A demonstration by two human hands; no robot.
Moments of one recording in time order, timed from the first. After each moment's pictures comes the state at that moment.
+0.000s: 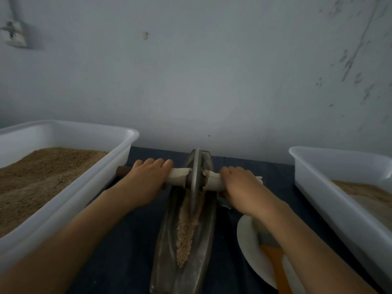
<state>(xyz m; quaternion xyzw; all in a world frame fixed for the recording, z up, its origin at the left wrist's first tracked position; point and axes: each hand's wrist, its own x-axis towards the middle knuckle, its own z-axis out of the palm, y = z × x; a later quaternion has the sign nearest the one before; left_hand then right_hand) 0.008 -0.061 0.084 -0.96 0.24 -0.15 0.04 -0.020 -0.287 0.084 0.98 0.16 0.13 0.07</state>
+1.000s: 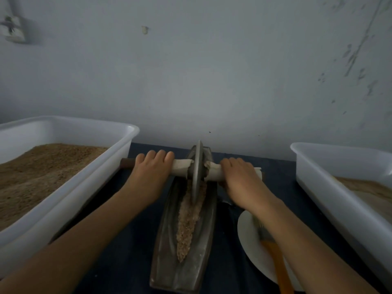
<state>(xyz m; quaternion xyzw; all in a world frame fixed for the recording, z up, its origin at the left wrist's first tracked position) 0.013 -0.070 0.069 -0.95 0.19 -0.24 0.05 -0.009 -0.286 0.073 0.97 0.15 0.20 0.05</state>
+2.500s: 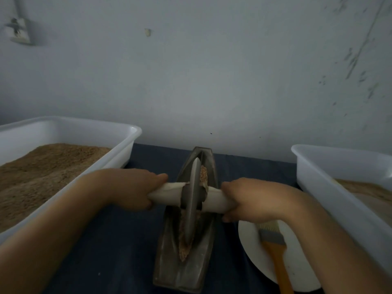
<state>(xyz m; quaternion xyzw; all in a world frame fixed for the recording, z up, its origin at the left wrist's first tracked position) -0.030 -0.046 0.124 -0.95 0.29 0.15 0.01 -0.069 -0.271 0.133 0.97 0.19 -0.13 0.03</state>
